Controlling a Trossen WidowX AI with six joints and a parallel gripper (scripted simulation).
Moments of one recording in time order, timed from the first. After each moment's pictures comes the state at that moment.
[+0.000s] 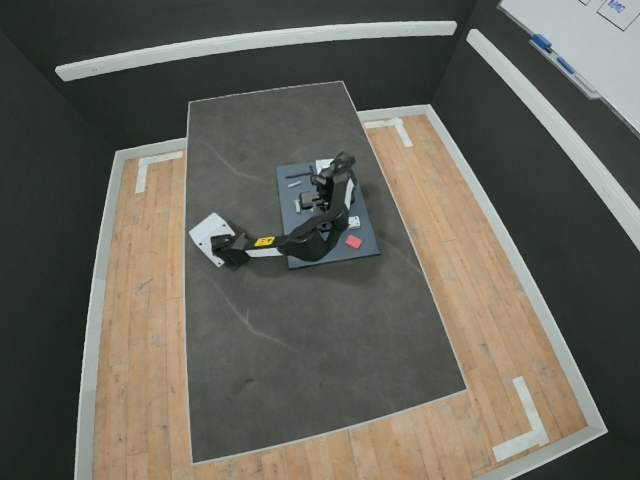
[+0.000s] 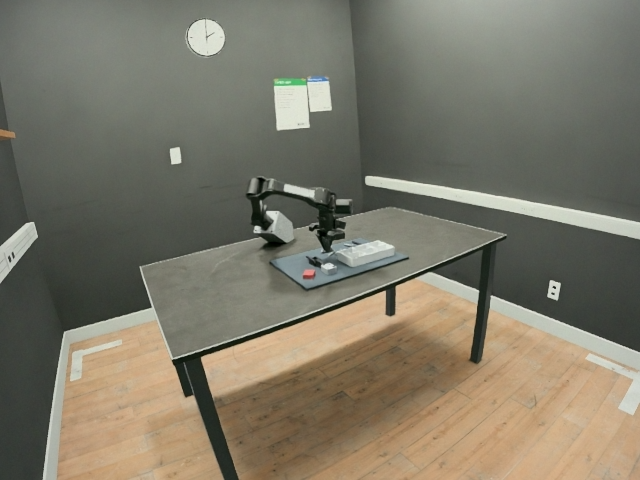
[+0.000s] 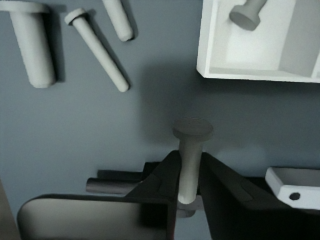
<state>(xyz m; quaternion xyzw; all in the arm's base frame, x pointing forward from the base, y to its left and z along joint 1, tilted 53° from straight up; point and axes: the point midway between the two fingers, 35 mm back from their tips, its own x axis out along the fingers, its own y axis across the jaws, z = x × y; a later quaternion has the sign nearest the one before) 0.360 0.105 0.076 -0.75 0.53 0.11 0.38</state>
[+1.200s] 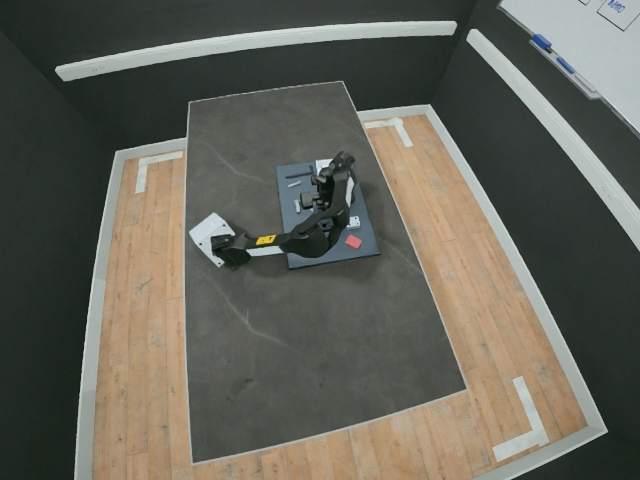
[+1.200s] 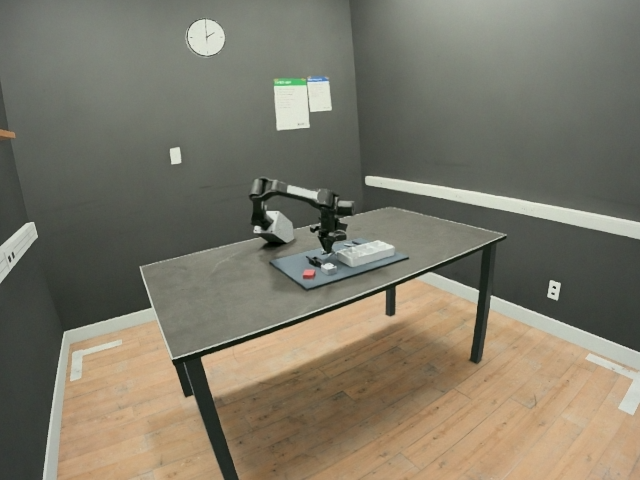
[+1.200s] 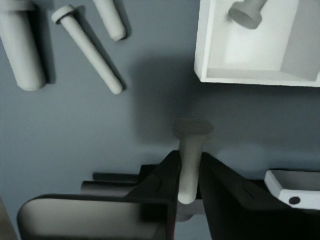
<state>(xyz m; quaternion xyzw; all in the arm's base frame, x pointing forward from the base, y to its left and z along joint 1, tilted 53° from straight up) 0.365 0.103 0.072 -0.75 0.54 0.09 0.38</state>
